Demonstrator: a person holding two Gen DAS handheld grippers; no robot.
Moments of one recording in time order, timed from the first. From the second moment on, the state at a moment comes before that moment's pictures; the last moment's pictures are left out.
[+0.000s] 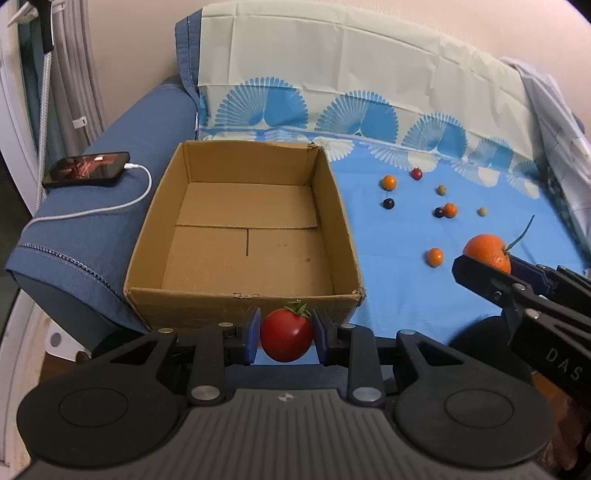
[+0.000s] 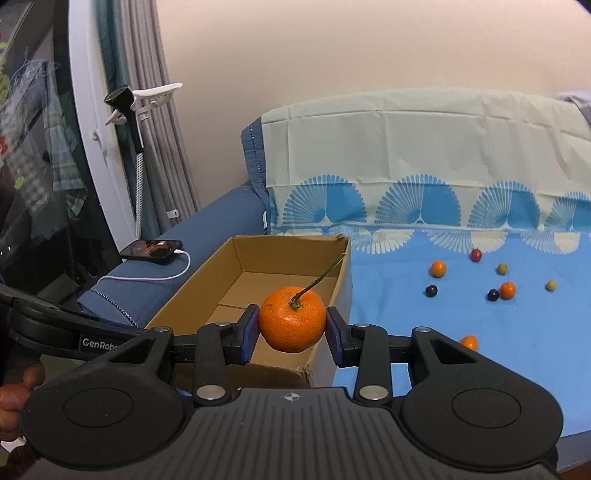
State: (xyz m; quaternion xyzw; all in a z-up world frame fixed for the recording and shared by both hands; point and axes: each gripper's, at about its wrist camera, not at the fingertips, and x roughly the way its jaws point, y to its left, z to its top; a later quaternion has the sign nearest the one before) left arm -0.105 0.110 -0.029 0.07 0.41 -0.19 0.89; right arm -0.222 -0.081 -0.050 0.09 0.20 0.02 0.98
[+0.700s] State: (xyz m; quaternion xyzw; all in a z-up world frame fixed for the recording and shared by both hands) left arm -0.083 0.131 -0.033 0.03 0.41 -0.19 0.89; right arm -0.201 -0.063 -0.051 0.06 0.22 0.02 0.97
